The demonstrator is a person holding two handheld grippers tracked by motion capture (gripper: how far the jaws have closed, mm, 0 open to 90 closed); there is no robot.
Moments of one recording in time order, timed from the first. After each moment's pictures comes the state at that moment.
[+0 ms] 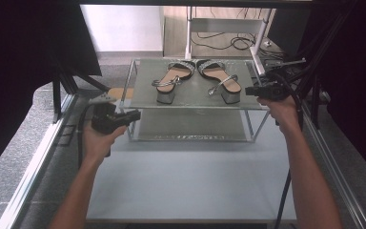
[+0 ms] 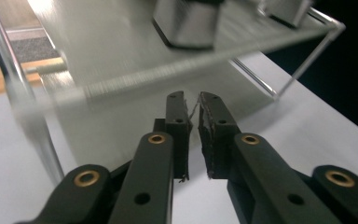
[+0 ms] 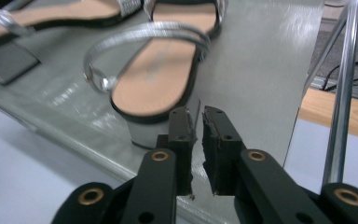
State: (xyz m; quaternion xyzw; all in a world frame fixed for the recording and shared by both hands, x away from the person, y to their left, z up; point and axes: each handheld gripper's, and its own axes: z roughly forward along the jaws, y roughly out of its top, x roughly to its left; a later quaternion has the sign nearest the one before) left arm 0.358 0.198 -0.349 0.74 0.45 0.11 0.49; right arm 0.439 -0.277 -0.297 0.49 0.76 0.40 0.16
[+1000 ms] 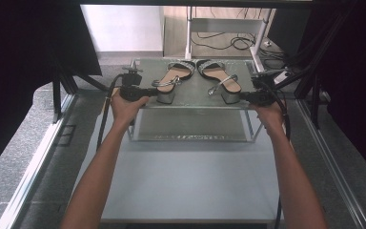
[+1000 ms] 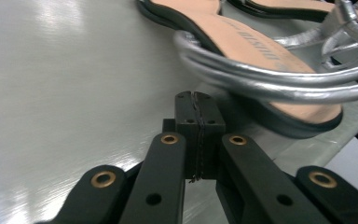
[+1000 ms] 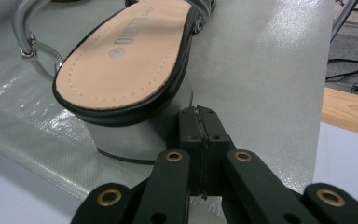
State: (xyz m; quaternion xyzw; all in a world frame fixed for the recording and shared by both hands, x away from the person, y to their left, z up) left arm 0.458 0.147 -0.349 0.74 0.49 0.10 0.45; right arm 0.454 -0.258 -0.334 0.50 0.76 0.37 0.19
